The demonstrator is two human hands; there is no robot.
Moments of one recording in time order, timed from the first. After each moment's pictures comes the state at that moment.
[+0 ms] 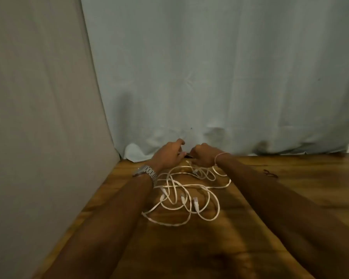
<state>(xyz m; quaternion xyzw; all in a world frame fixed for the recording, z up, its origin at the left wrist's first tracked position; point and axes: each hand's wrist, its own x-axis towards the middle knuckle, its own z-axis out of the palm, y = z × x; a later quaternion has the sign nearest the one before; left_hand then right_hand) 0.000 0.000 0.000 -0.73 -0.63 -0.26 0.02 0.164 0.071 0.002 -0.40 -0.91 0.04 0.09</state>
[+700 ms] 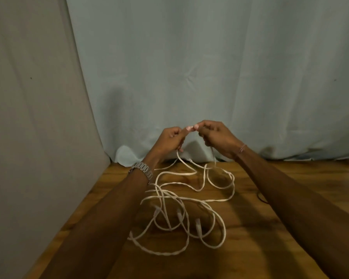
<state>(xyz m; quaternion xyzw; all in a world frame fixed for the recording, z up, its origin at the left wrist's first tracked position) -0.005 0.060 0.031 -0.61 -0.51 -0.54 -0.26 0.182 0.094 0.055 -0.30 -0.74 0.42 0.43</state>
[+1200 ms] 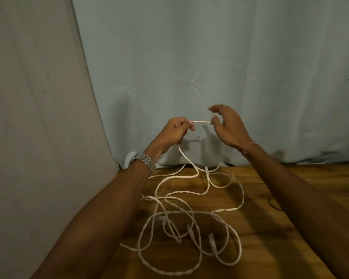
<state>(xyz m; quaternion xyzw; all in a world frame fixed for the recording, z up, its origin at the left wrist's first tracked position) -0.009 0.054 0.083 -0.64 -0.52 -0.51 -0.24 0.186 0.115 0.079 -0.35 -0.80 0.07 0.49</state>
